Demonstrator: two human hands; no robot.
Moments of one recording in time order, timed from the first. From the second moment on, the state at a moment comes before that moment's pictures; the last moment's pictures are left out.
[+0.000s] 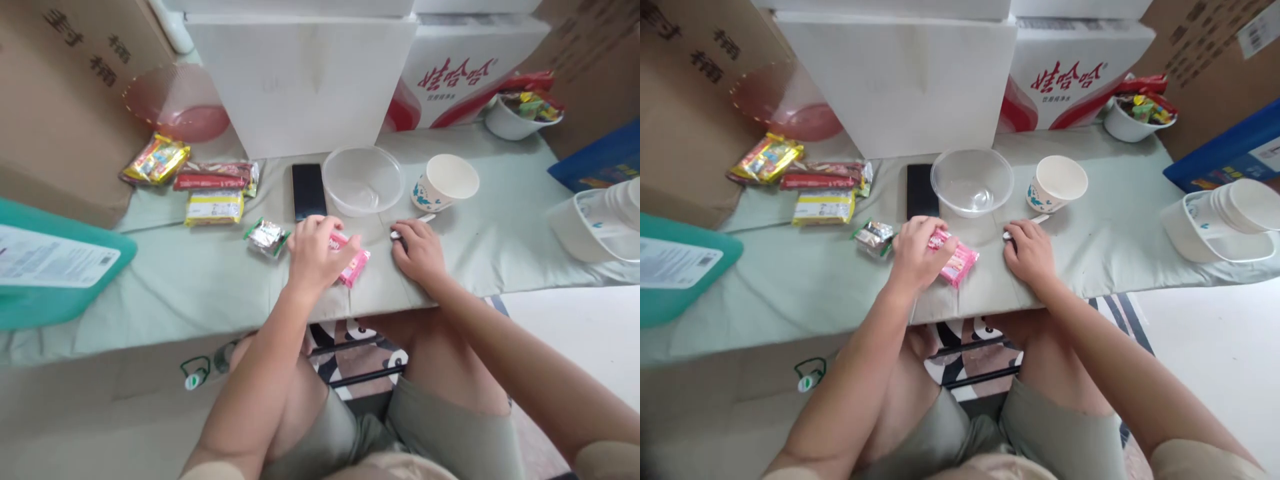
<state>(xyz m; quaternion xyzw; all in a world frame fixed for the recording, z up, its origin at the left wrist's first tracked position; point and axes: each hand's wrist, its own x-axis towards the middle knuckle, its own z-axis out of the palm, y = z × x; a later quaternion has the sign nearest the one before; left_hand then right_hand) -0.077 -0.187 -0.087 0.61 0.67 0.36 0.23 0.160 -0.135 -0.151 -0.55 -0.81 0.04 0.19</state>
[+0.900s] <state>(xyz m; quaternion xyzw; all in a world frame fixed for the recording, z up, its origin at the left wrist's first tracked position) -0.036 -0.195 -0.142 0.66 0.69 0.28 0.07 0.167 -0.135 -0.149 -0.57 -0.80 0.06 0.17</state>
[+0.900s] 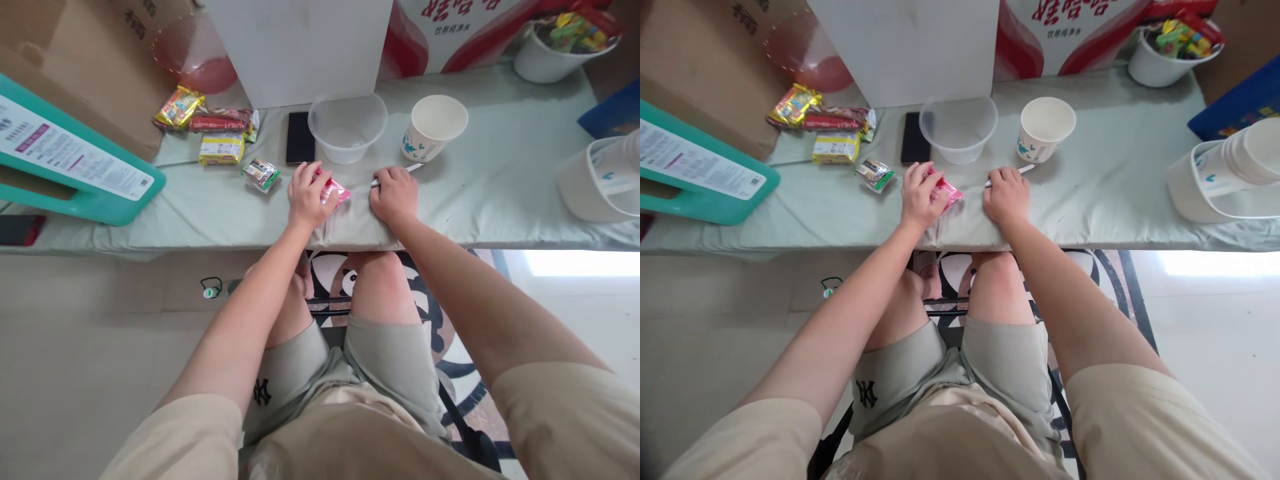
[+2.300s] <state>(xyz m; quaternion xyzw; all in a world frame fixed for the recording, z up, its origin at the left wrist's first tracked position) -0.053 -0.203 -0.129 0.10 0.34 0.51 0.78 0.175 -0.146 -0.156 -0.48 -0.79 0.05 0.37</state>
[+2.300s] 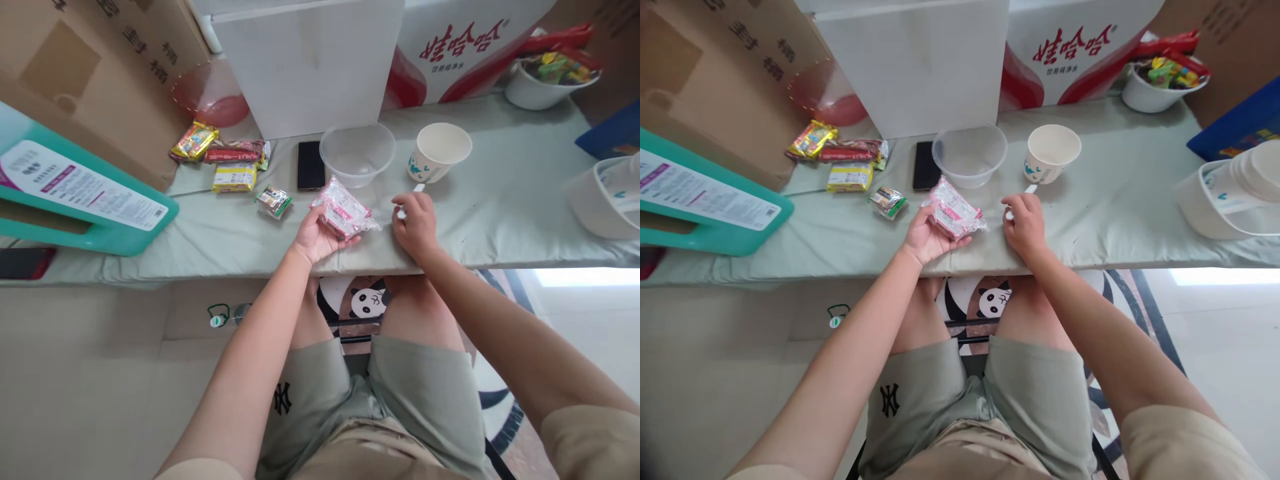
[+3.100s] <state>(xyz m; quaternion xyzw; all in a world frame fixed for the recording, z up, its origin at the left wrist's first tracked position) -0.021 -0.227 -0.136 0.35 0.42 0.57 0.62 0.160 -0.204 -0.125 -0.45 -0.83 0.00 0.34</state>
